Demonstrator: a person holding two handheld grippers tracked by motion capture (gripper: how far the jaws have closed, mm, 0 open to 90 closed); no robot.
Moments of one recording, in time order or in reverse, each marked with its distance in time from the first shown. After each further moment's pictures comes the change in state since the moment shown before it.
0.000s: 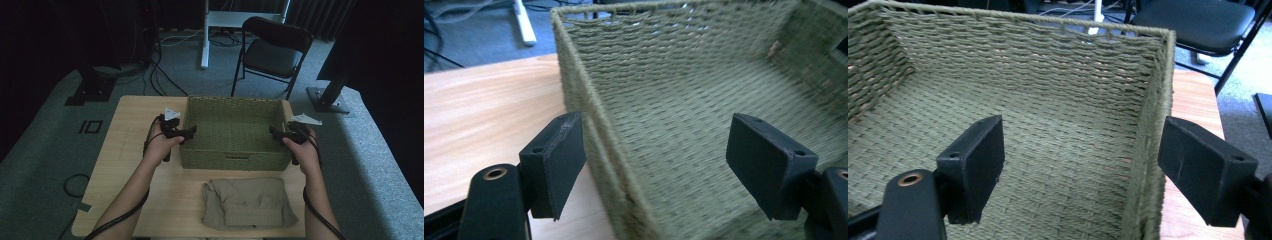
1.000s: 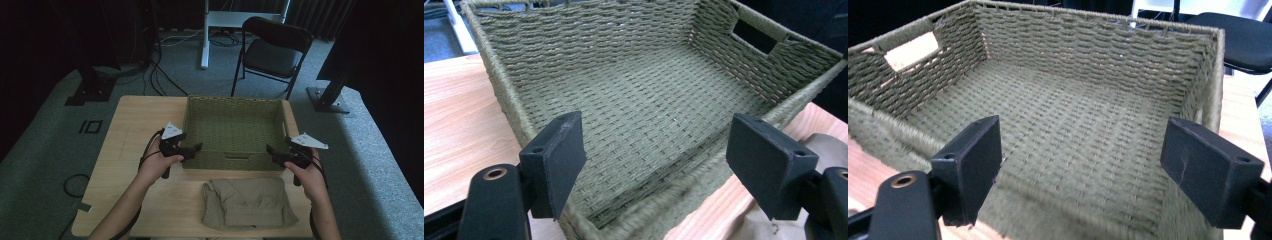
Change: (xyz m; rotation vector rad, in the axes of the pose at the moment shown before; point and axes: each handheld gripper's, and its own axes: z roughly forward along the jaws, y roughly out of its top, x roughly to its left) left arm -0.036 -0.027 -0.044 -0.014 -0.163 0.098; right arm 0.035 -0.034 -0.061 -0.062 0.119 -0.069
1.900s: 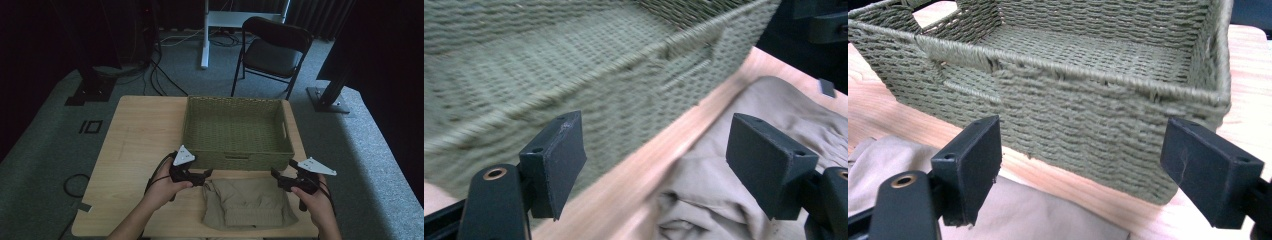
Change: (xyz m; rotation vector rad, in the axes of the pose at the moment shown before) left arm -0.056 -0.042 -0.004 0.074 -0.106 0.072; right arm 0.012 -0.055 -0.041 0.037 0.028 0.042
